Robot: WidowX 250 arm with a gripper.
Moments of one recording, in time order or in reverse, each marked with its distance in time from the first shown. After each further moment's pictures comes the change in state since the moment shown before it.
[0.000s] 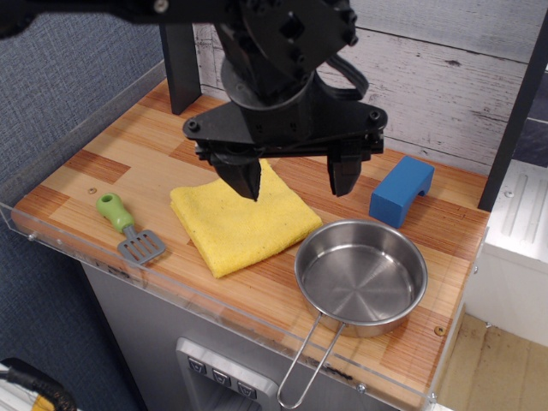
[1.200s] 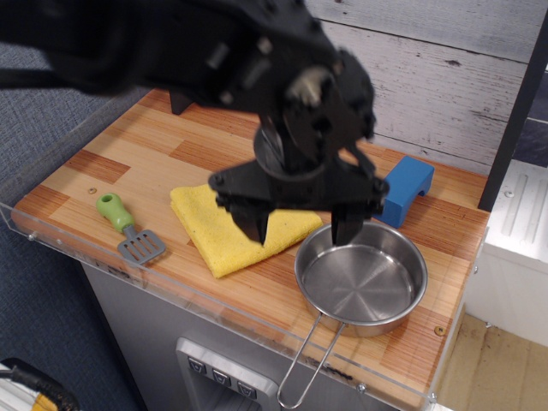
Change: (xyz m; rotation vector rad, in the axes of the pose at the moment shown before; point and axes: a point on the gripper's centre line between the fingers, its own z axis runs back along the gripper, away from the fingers) arm -0.023 0.004 -0.051 0.091 0.059 -0.042
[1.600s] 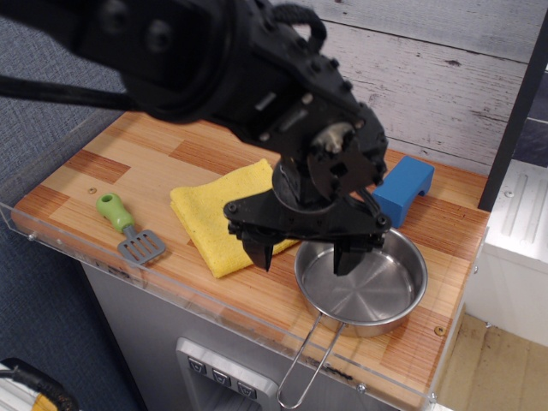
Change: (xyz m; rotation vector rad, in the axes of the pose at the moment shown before) arm -0.009 -0.003 -0.026 0.037 0.040 -0.021
